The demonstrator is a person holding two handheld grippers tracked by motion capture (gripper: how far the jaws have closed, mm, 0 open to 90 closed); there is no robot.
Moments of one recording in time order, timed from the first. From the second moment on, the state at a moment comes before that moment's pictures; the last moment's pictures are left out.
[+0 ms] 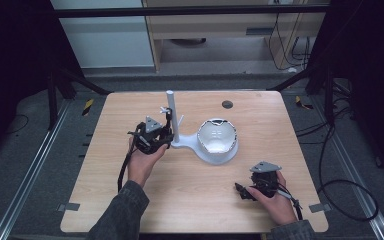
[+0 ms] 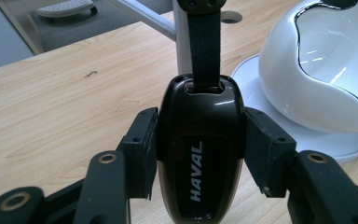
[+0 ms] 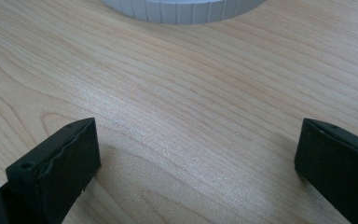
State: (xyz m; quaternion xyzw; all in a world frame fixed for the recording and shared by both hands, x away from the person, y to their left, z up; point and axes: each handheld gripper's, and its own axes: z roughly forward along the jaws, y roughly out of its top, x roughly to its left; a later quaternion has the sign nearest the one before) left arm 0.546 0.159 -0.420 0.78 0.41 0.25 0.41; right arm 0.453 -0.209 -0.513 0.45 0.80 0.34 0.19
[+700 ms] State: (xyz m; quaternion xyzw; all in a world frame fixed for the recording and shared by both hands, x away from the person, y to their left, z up) left arm 0.549 0.160 -0.423 0.77 0.41 0.24 0.42; right arm 0.453 -0.209 -0.513 0.44 0.81 0.34 0.19
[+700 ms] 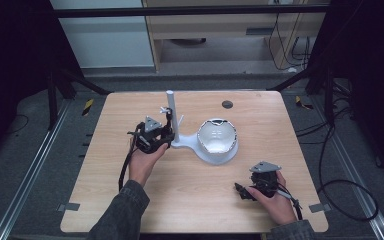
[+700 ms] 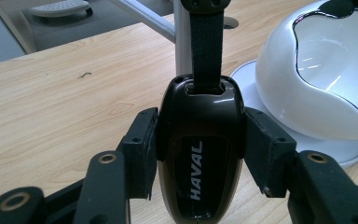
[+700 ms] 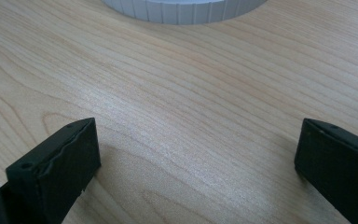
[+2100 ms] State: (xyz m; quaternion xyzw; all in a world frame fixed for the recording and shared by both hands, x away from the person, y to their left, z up) left arm 0.501 0.197 -0.409 0.81 0.38 0.21 0.39; right arm 0.453 -0.208 -0.513 0.45 0.80 0.34 0.19
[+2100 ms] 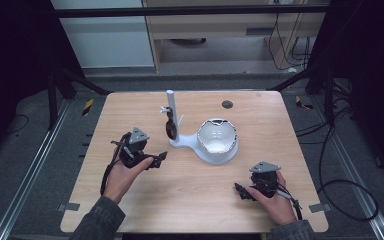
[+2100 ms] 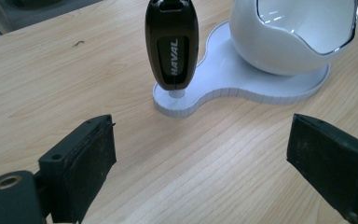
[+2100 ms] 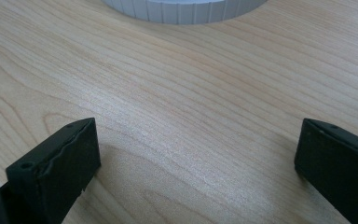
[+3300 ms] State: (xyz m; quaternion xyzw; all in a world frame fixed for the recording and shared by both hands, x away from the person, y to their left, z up) left arm 0.481 0.262 -0.475 0.83 0.42 0.23 0.29; right arm 0.452 -0.207 -0.513 0.45 0.80 0.34 0.19
